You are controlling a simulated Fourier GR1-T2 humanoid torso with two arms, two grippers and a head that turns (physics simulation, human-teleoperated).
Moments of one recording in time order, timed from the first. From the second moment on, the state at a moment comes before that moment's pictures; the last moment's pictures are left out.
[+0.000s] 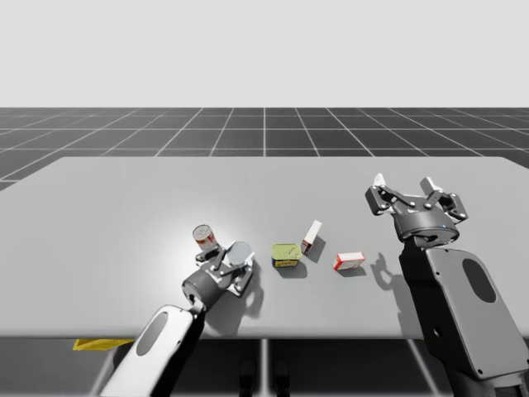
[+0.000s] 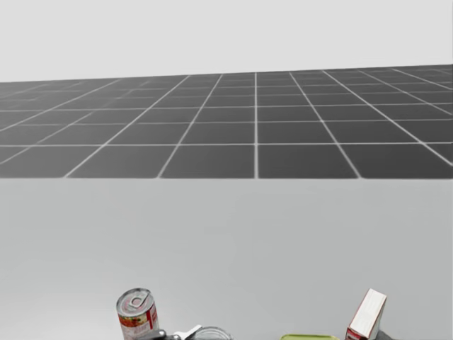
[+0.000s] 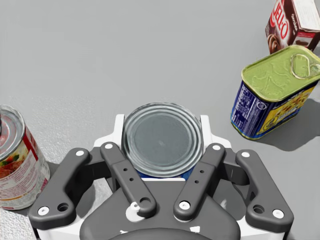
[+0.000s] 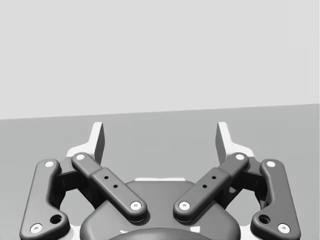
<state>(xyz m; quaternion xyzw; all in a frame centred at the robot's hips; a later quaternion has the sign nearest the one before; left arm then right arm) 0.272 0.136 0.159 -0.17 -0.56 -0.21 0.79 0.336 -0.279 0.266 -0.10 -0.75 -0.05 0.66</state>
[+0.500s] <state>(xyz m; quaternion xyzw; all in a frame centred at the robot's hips) 0.279 0.136 0.264 -0.15 -0.64 -0.23 0.71 0.337 -0.281 0.266 -0.10 -0.75 -0.05 0.65</state>
